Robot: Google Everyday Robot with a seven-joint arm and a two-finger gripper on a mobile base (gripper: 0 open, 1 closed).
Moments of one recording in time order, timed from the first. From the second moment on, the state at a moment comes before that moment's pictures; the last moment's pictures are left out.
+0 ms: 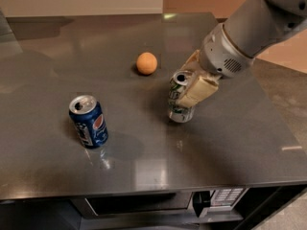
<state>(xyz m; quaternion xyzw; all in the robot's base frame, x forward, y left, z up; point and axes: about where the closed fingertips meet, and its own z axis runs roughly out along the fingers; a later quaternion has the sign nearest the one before) 0.489 -0.078 0.925 -0.66 0.70 0.14 0.25</state>
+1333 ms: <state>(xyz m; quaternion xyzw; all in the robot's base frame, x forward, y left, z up) 0.633 -0.024 0.943 -0.62 0.72 0.14 0.27</state>
